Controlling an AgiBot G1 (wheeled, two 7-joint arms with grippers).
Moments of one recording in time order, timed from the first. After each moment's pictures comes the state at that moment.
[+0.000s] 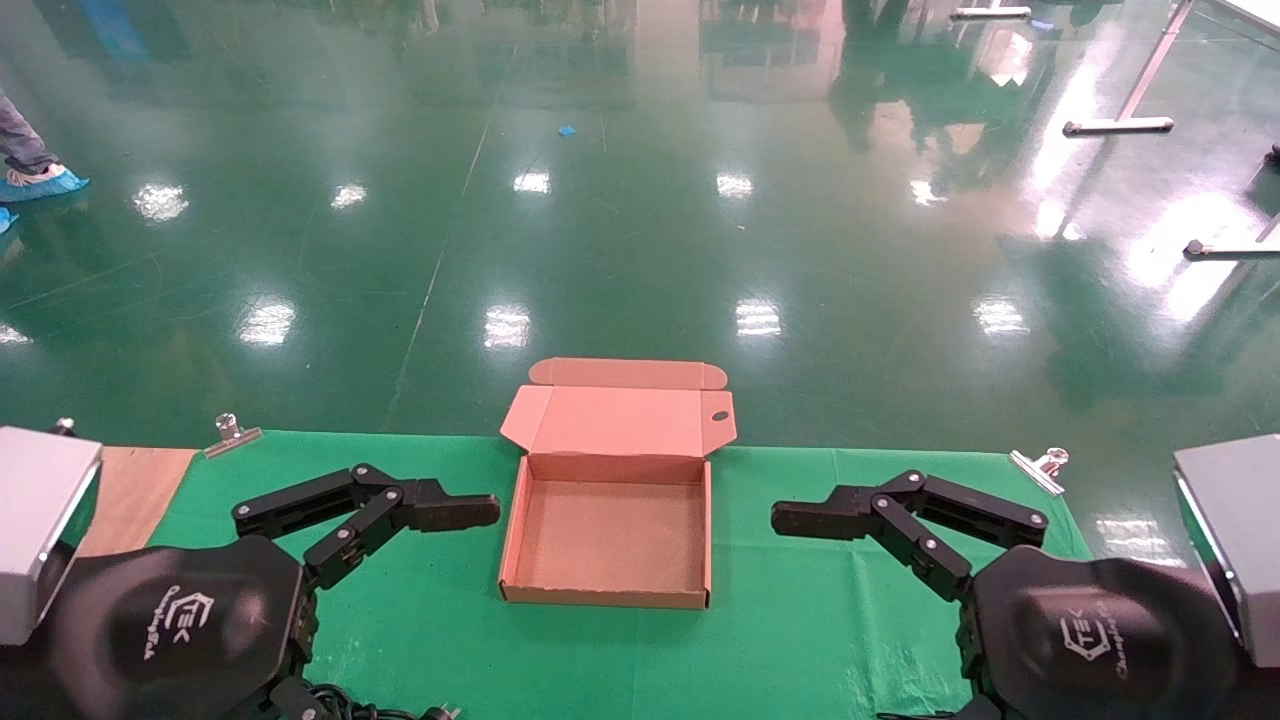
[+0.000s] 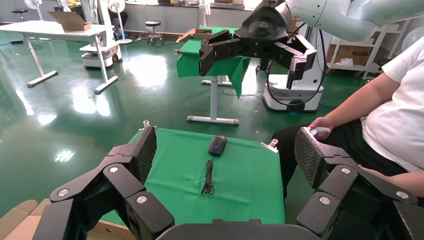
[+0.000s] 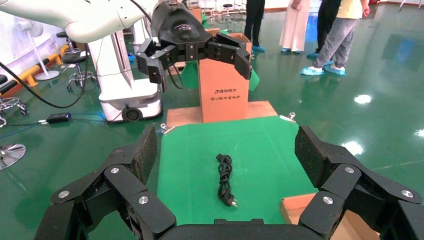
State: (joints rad) left arm -1.07 0.61 0.28 -1.28 0.73 1.50 -0.19; right arm 1.07 -0.61 -0.28 1.28 -0.73 -1.50 0.19
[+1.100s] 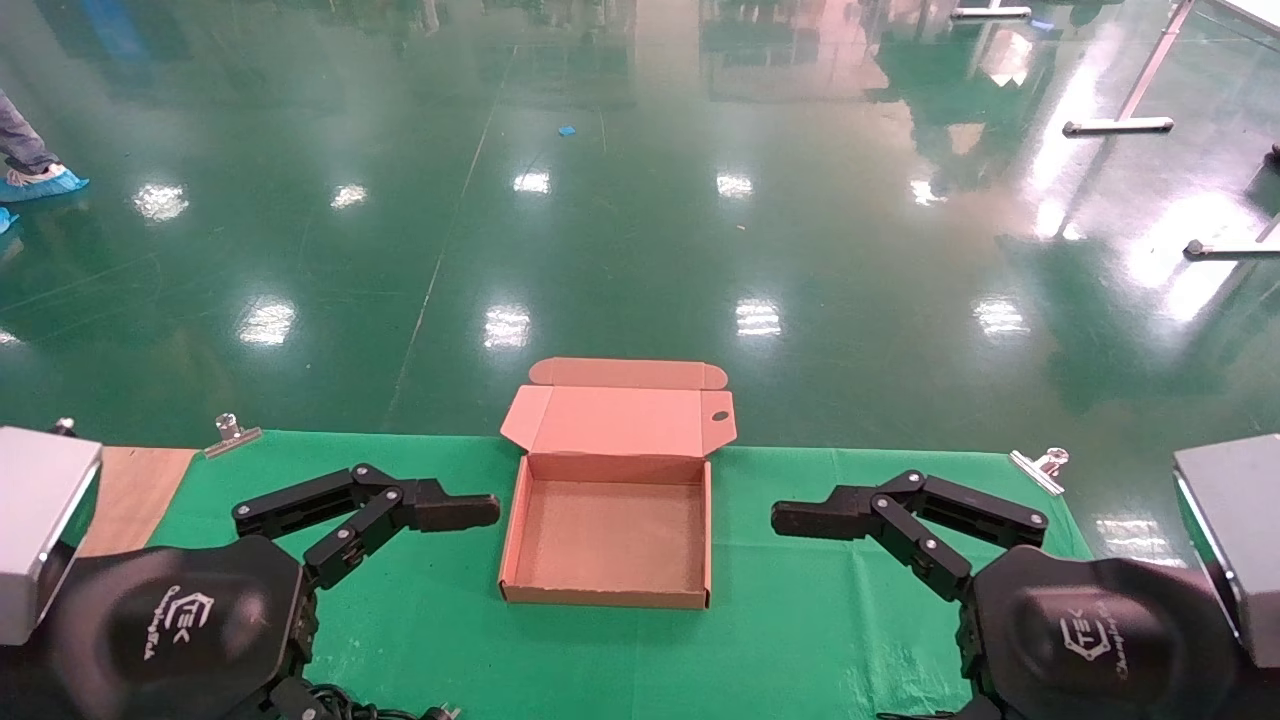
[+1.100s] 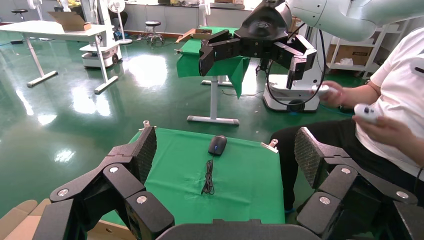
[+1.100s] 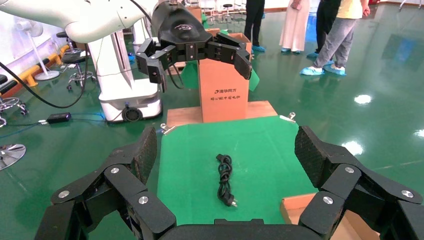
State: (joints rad) left arm -1.07 0.61 0.28 -1.28 0.73 1.50 -0.19; right arm 1.07 -0.61 -0.28 1.28 -0.73 -1.50 0.19
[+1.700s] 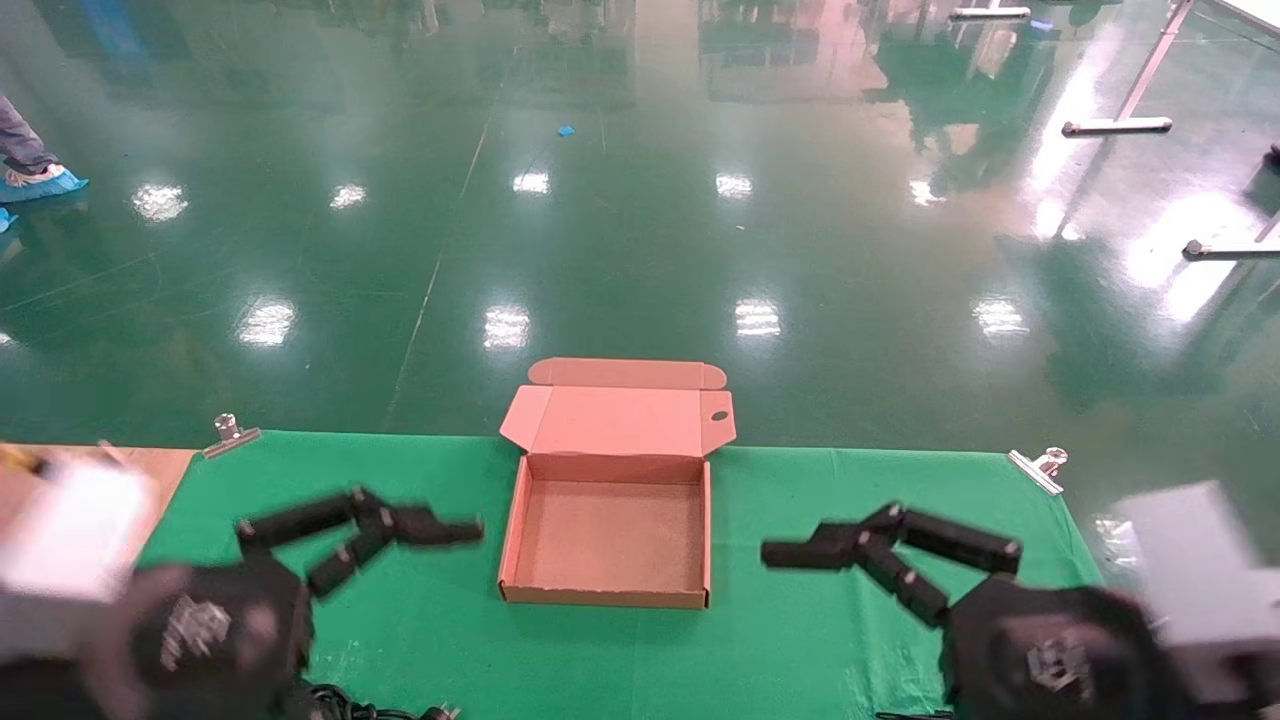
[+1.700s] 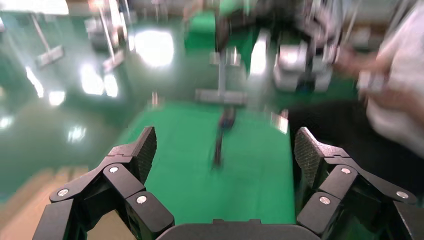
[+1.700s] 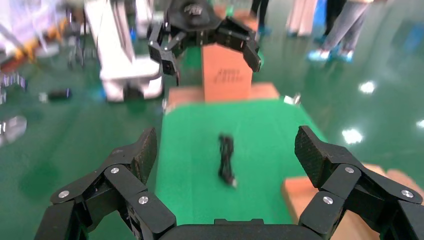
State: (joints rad) left arm -1.11 0.59 0.31 -1.27 0.85 1.50 -0.15; right arm 1.13 -0.62 -0.34 1.30 -0.87 -1.52 0.17
